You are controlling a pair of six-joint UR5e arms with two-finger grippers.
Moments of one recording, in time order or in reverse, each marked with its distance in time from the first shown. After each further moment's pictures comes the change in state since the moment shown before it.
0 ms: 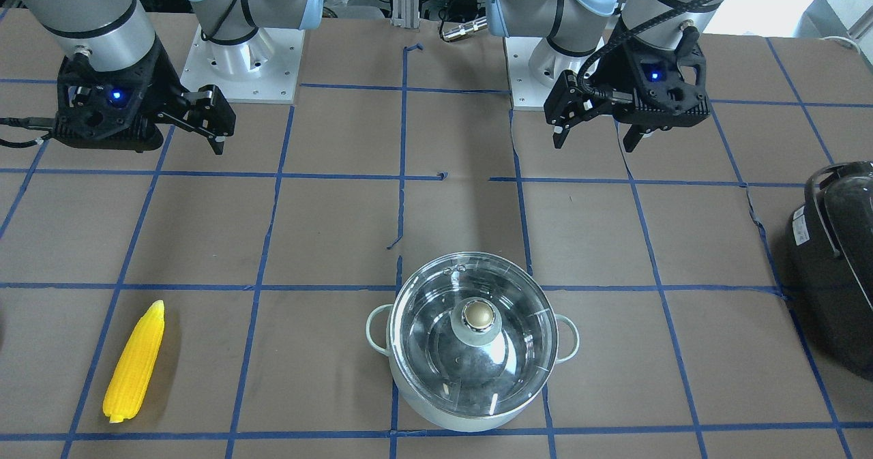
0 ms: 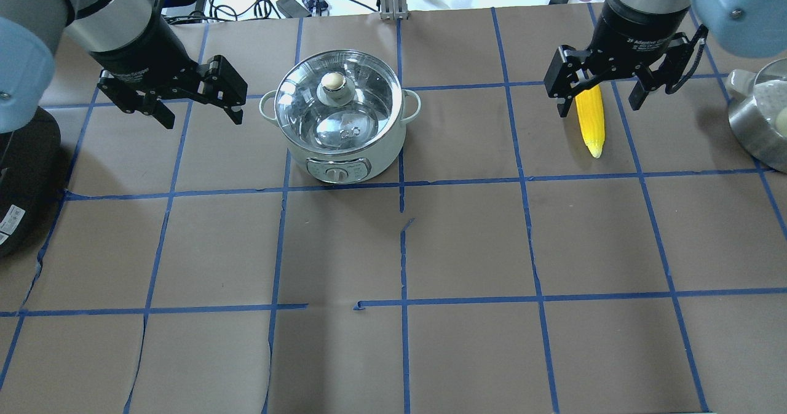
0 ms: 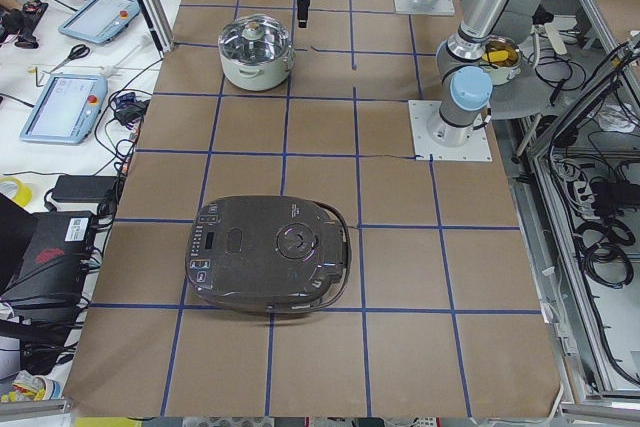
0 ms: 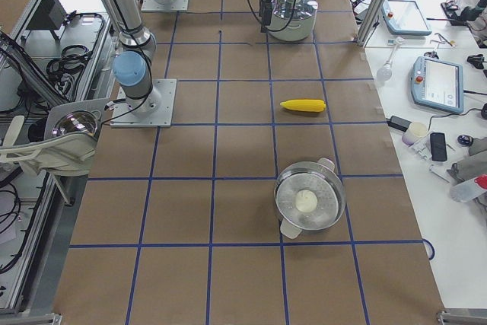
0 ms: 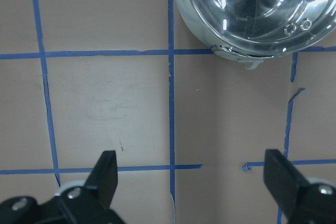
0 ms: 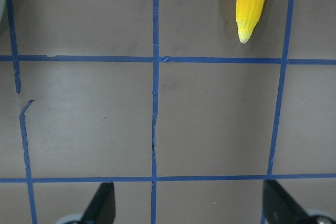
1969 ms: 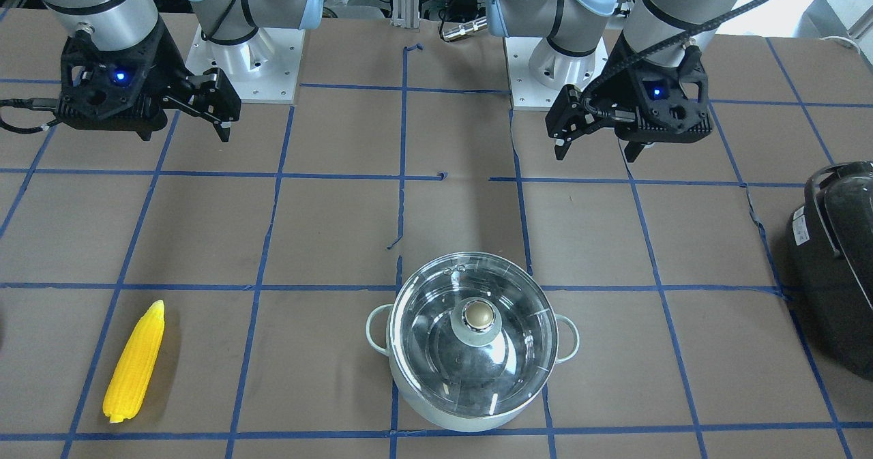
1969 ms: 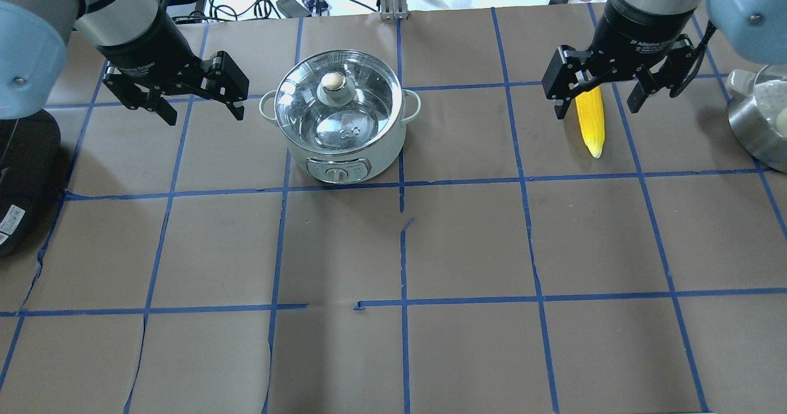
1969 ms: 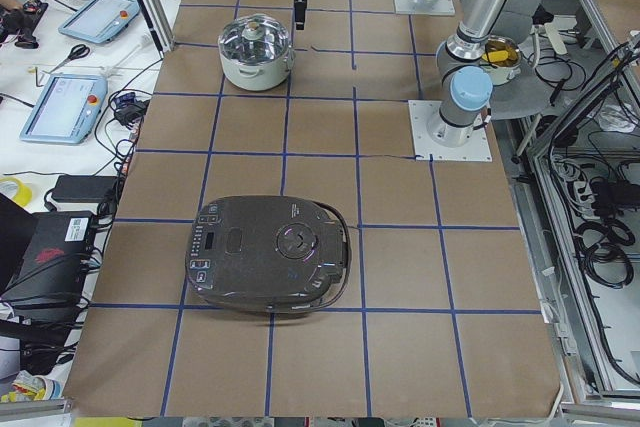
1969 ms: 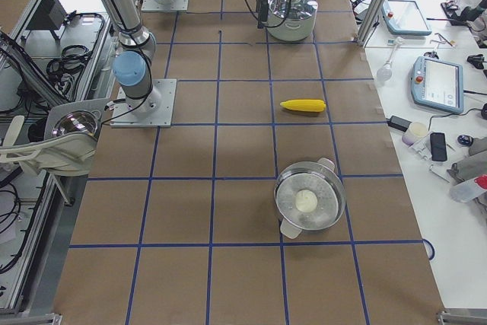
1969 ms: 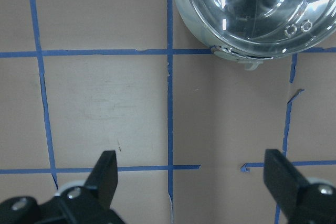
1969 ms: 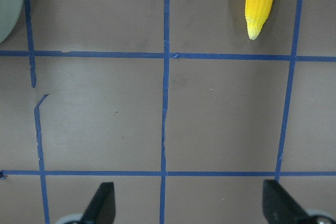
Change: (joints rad) left arm 0.001 -0.054 0.039 -0.001 0.015 -0.032; right arm 0.004 -0.032 0.007 0.014 0.034 -0.002
